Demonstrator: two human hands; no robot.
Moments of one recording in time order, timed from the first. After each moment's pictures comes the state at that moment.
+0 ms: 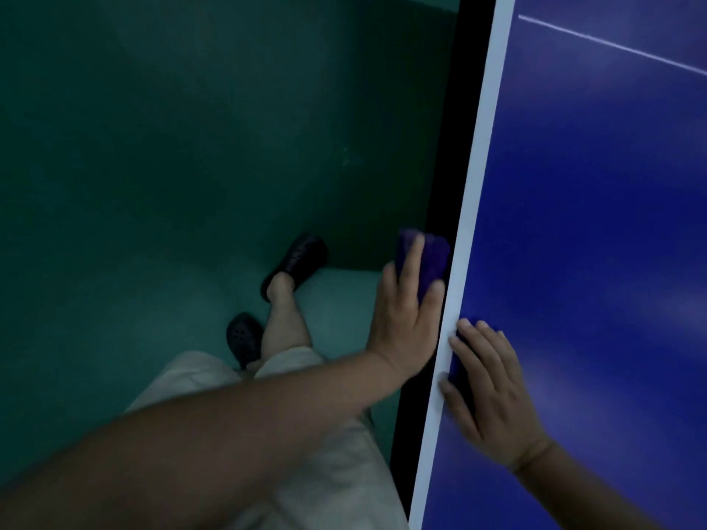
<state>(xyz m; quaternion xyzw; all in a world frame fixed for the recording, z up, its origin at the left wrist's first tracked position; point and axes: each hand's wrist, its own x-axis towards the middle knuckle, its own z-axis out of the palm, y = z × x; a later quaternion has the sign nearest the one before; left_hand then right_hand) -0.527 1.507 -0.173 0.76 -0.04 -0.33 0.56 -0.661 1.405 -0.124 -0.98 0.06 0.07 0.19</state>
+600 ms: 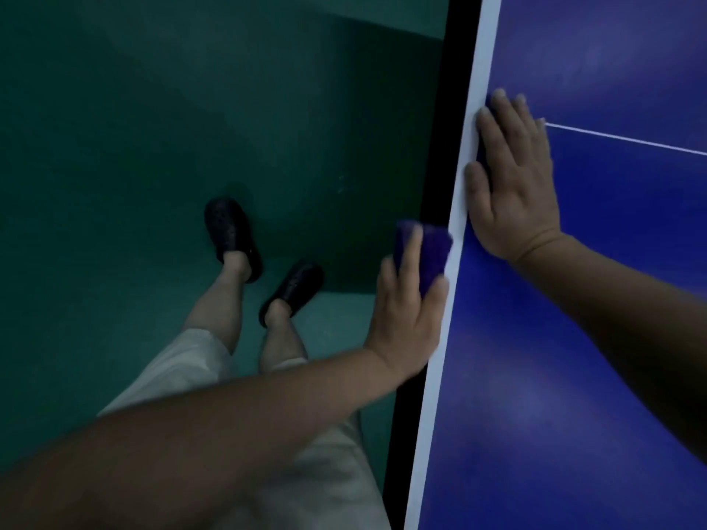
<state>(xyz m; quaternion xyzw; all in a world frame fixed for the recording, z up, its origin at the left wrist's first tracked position) -0.438 1.455 -0.157 0.74 -0.07 -0.34 0.57 -0.378 1.262 -0.144 -0.99 0.10 0.00 0.13</state>
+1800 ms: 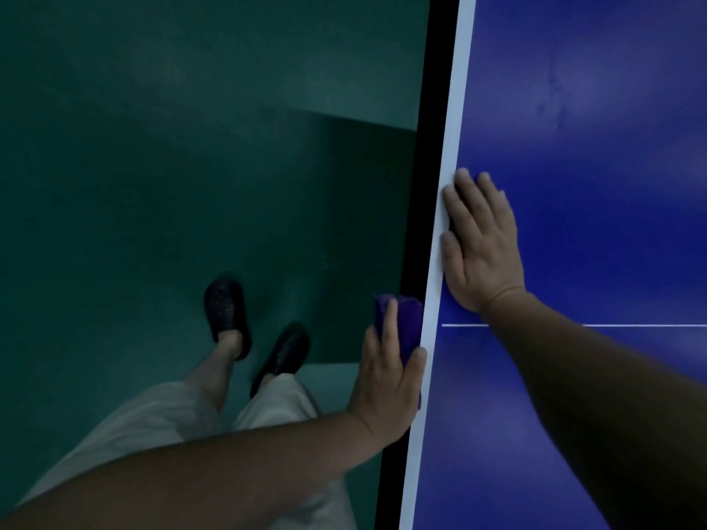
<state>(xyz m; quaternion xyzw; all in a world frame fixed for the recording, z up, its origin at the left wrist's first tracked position) -0.294 1.392 -0.155 0.73 -0.05 -0.45 0.52 -0.220 1.182 -0.143 -0.99 0.07 0.01 0.09</state>
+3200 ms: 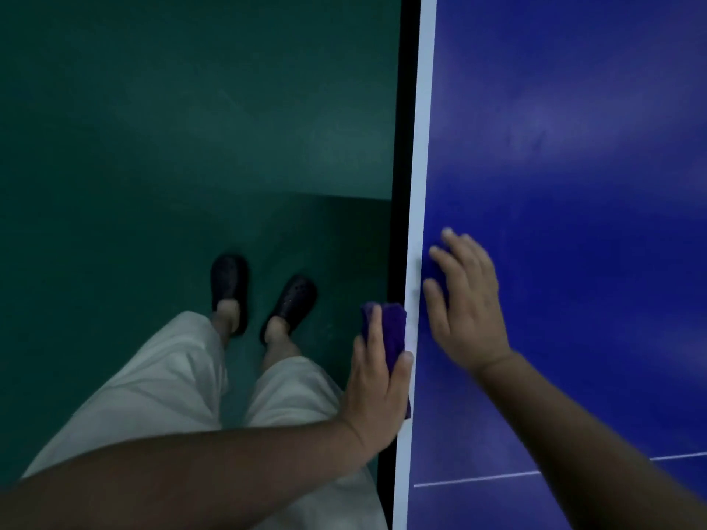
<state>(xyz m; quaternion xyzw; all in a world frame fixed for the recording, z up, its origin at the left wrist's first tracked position) -0.104 1.284 -0.145 0.77 -0.06 -0.37 0.51 -0.076 1.109 -0.118 -0.97 0.14 -0.01 0.19</state>
